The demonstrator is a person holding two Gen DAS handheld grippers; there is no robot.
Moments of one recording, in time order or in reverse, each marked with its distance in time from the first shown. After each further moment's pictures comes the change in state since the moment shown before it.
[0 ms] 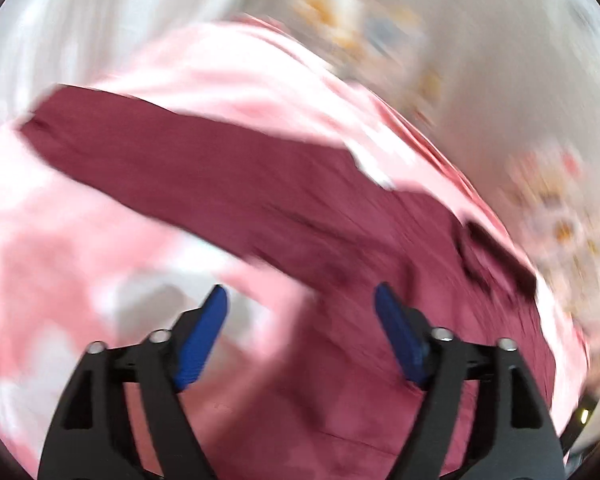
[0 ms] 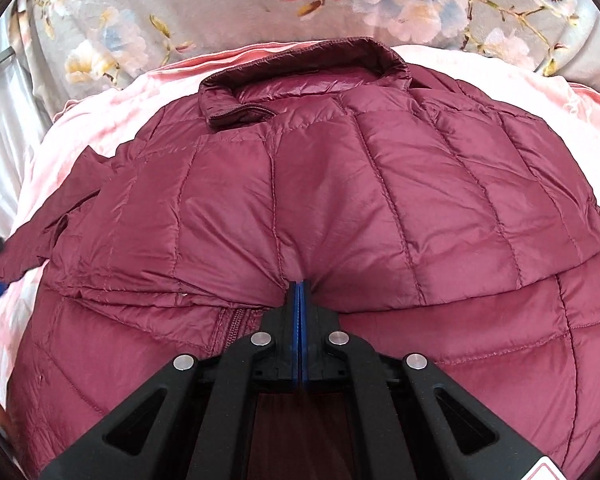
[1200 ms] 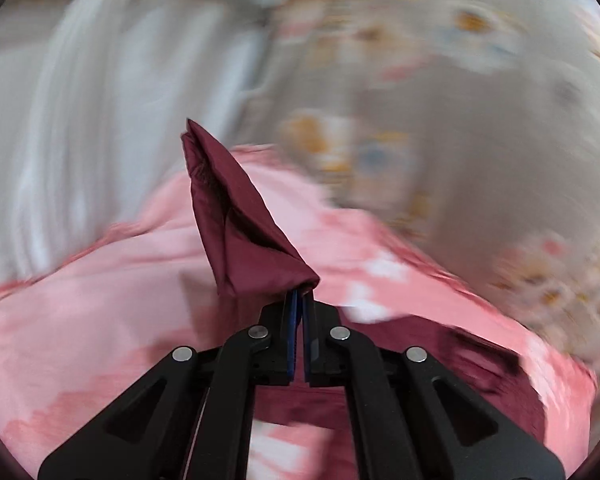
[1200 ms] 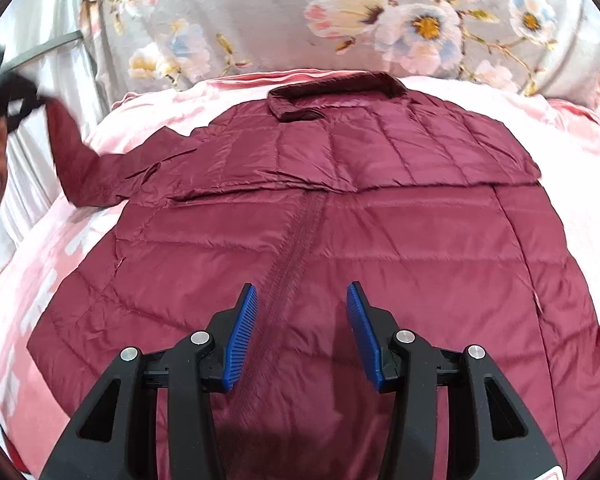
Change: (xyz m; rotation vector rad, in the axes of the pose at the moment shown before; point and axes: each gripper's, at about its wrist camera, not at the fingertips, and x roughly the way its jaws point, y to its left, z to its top) left arm -0.058 -0.057 0.114 0.178 -0.221 -0.088; right arm -0.114 0.024 -0.101 -0.051 -0.102 0.042
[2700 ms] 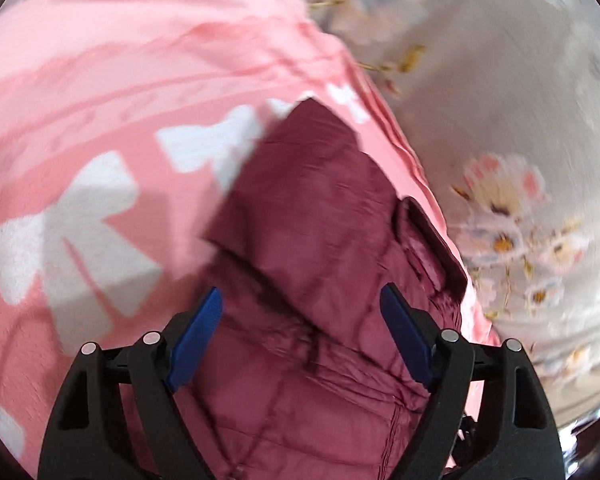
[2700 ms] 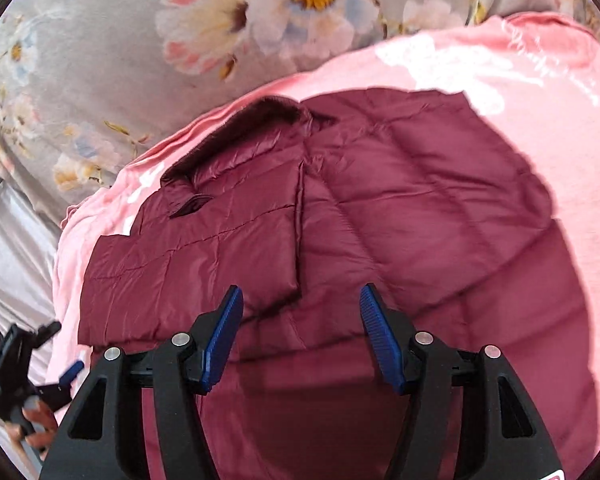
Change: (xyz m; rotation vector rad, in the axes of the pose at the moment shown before) left arm 0.097 0.014 -0.165 -0.401 0.458 -0.239; right arm 0.092 -0.120 0.115 0.366 0.030 0.079
